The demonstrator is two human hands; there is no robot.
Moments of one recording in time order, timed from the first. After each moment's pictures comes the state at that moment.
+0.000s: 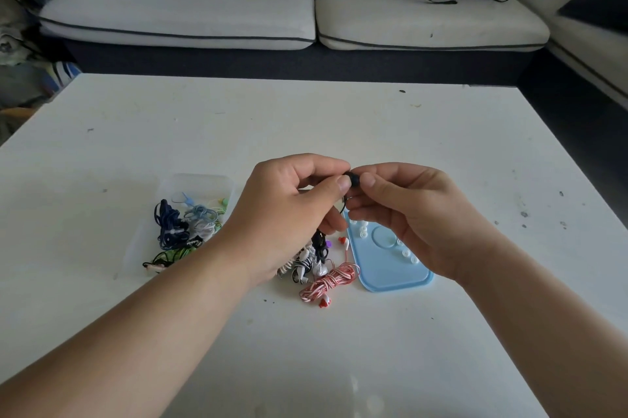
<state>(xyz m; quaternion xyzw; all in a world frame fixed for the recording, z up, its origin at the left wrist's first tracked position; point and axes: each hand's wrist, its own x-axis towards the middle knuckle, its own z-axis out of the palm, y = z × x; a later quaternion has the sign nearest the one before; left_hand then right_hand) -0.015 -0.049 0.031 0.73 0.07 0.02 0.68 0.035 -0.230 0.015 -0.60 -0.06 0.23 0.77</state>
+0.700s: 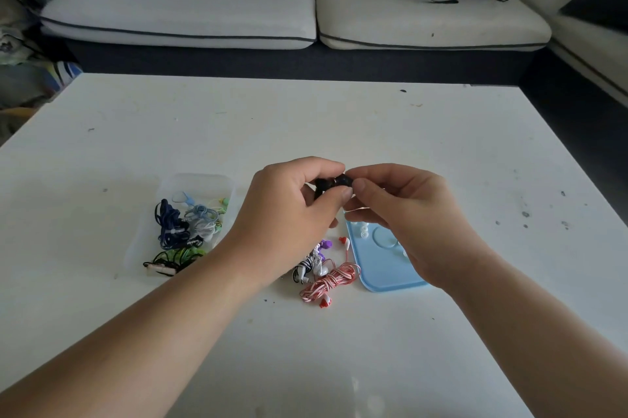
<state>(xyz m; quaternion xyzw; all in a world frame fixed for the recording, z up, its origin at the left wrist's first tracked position) -0.017 -0.046 0.022 0.83 0.03 0.07 0.56 0.028 -0.216 0.009 -0.69 -0.03 0.14 0.71</state>
